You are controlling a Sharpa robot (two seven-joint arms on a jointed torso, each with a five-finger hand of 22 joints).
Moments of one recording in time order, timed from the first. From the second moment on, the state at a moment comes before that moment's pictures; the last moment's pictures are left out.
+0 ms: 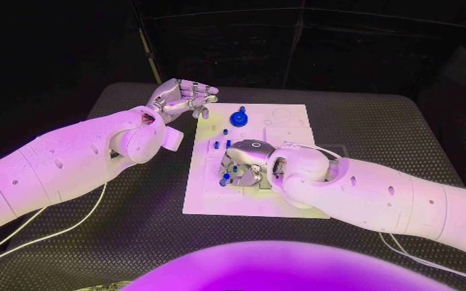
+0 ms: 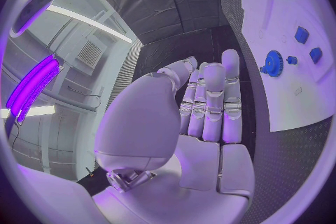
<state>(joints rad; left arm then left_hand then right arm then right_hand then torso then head) 1.00 -0.82 0.11 1.42 -0.28 -0.18 0.31 1.41 -0.15 0.41 0.05 0.17 1.05 0.16 0.11 0.07 1.19 0.09 0.14 0.10 1.27 0.01 1.02 0.61 0.17 1.15 0.11 0.57 0.91 0.88 -0.60 0.07 1.61 -1.70 -0.11 -0.13 1.49 -0.09 0.38 0.09 0.15 1.12 0.14 0.10 0.07 1.19 0.07 0.18 0.07 1.47 -0.01 1.31 1.16 0.12 1.29 0.09 1.23 0.97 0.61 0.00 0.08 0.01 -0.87</state>
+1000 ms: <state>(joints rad) 1.00 -0.82 0.11 1.42 -0.28 -0.18 0.31 1.40 -0.14 0.41 0.05 0.17 1.05 0.16 0.11 0.07 1.19 0.09 0.14 0.10 1.27 0.01 1.02 0.61 0.17 1.15 0.11 0.57 0.91 0.88 -0.58 0.05 1.60 -1.73 -0.15 -0.16 1.39 -0.15 0.28 0.08 0.18 0.88 0.15 0.06 0.06 0.94 0.12 0.10 0.07 1.44 0.03 1.21 1.00 0.14 1.15 0.13 1.06 0.73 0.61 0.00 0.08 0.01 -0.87</state>
